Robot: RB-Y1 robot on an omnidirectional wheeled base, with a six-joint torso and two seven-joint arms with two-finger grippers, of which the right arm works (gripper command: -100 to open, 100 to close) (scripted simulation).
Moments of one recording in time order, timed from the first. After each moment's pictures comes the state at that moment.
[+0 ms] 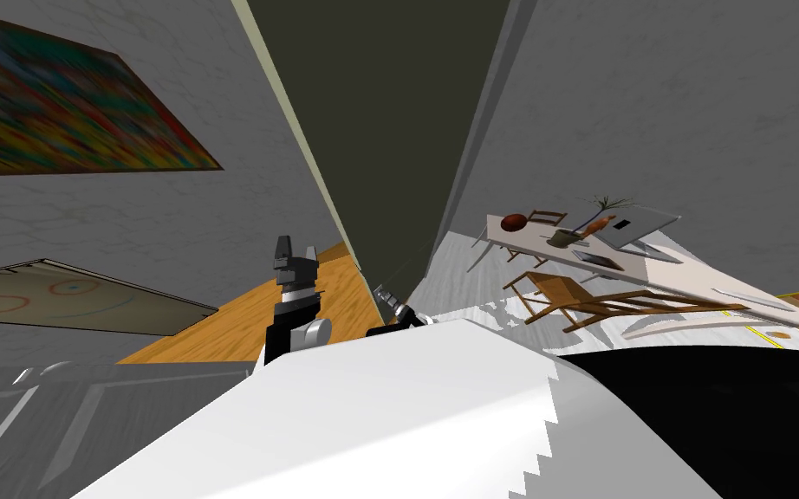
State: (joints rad) arm -0.08 -0.08 0.75 -0.81 -0.06 -0.76 -0.07
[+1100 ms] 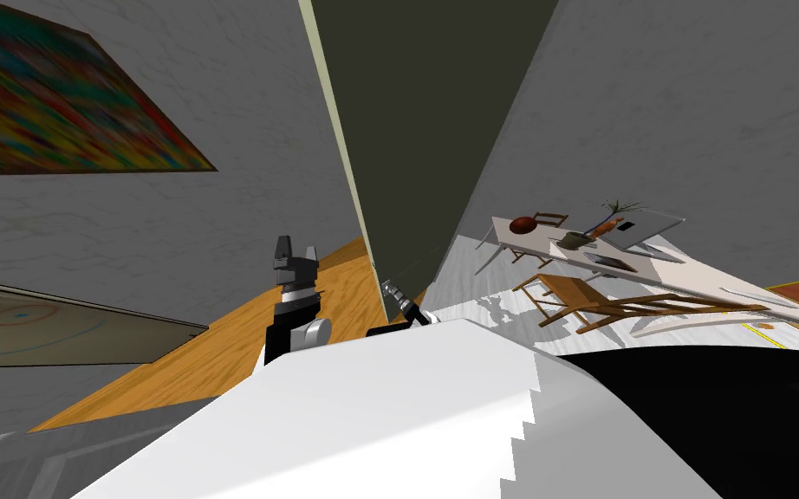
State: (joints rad) arm -0.08 -0.08 0.63 -0.79 -0.09 -0.75 -0.04
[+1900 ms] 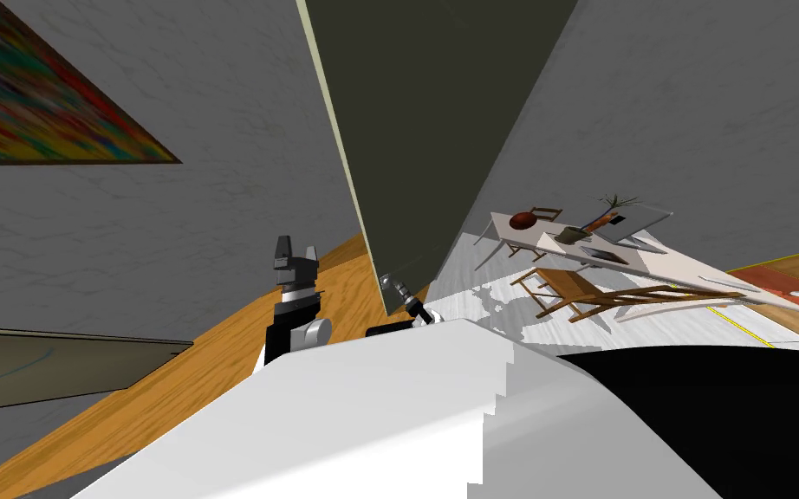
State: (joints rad) arm -0.08 -0.10 0.55 -0.79 -0.11 -0.76 -0.02
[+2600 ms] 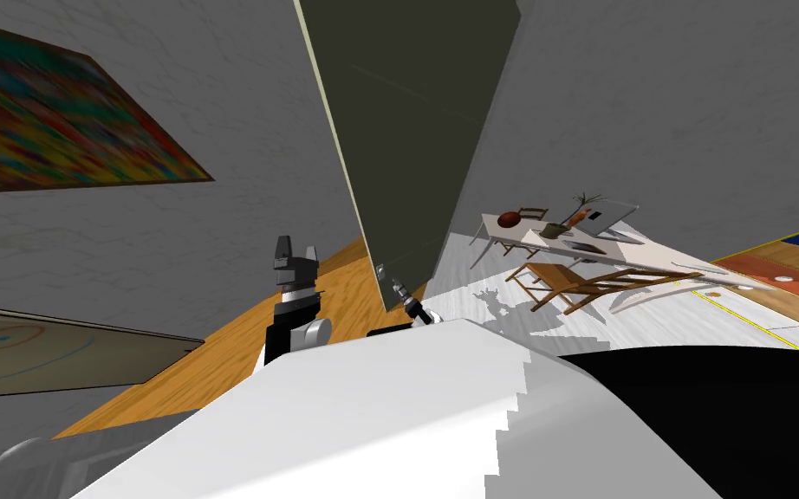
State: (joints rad) arm -0.07 -0.09 0.56 -0.79 -0.11 -0.76 -0.02
